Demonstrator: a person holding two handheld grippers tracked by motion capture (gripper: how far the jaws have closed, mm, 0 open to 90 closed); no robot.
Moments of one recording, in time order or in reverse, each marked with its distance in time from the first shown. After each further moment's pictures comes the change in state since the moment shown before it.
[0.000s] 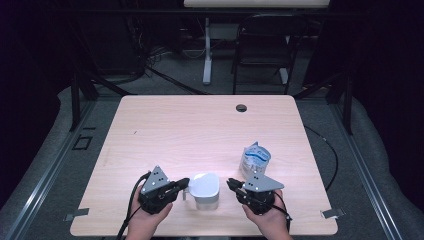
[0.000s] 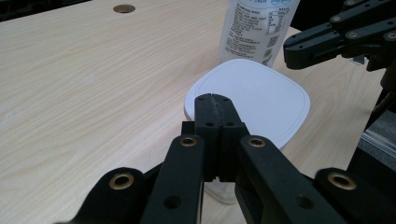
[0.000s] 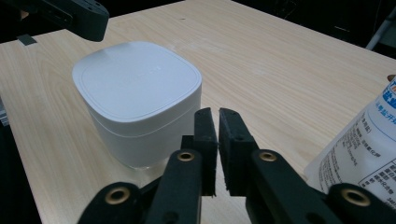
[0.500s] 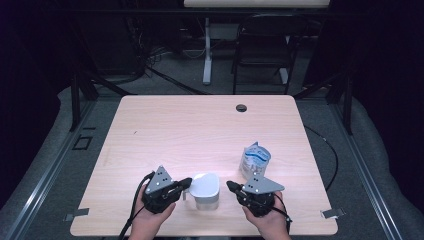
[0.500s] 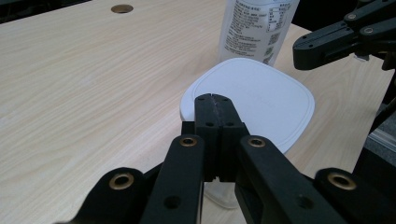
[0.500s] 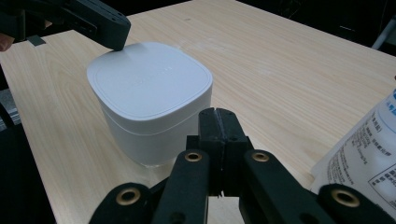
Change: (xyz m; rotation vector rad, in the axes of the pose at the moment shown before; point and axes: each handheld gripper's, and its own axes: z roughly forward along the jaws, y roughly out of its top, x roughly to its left) left arm -0.003 0.000 0.008 0.005 0.002 0.017; right arm 0.005 0.000 -0.003 -0.001 0.017 0.002
